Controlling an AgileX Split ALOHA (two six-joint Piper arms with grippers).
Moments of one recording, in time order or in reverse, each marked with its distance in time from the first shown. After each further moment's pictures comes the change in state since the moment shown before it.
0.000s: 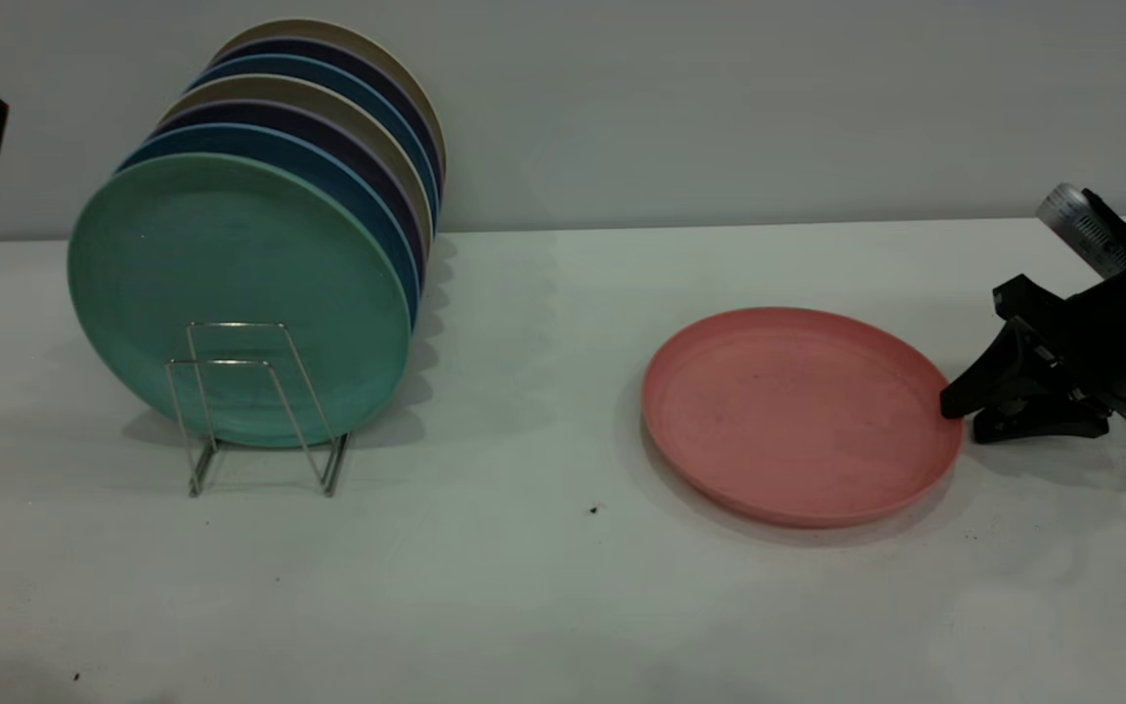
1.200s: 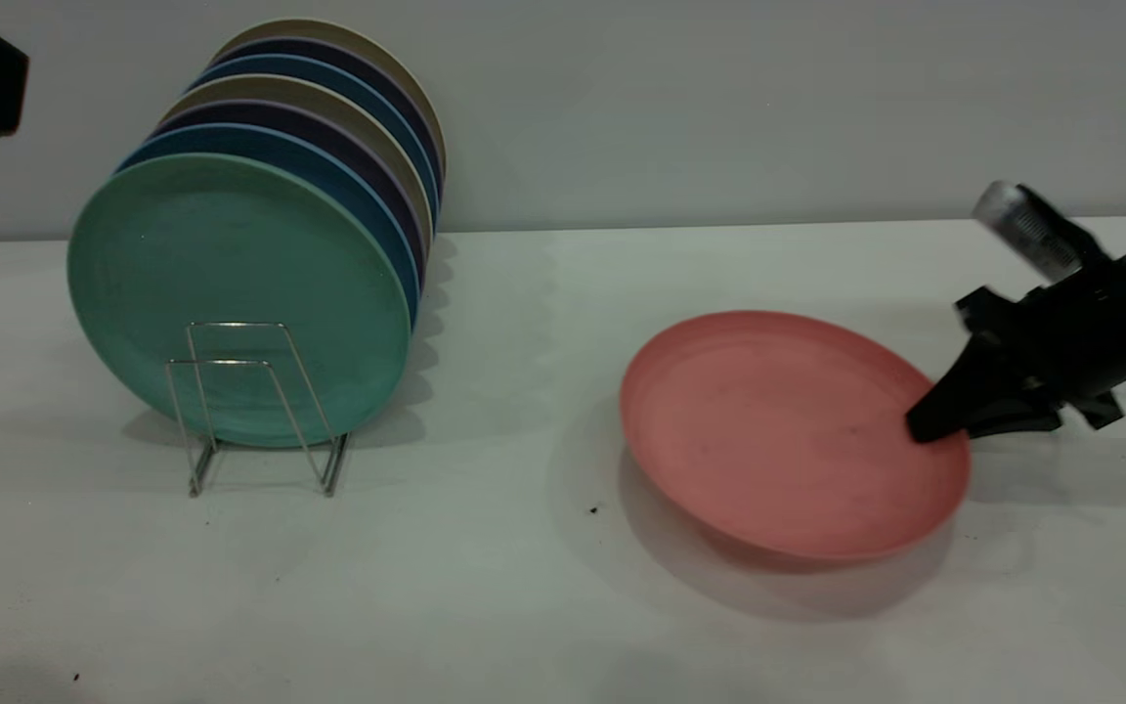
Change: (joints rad) left arm 0.000 0.004 0.000 -0.098 0.040 -0.022; right arm 0.053 -0.031 0.000 -0.121 0.118 -0.065
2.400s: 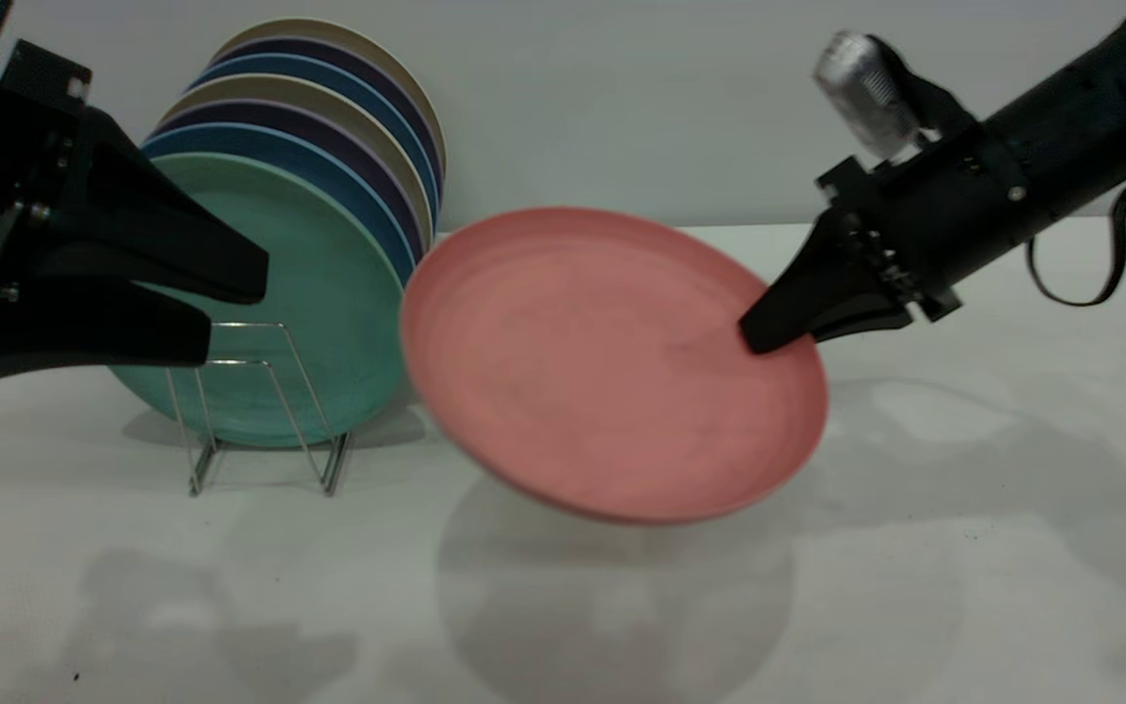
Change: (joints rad) left arm 0.000 0.516 0.000 -0.382 -0.039 0.287; right arm 0.247 -0.179 0.002 0.029 0.151 0.022
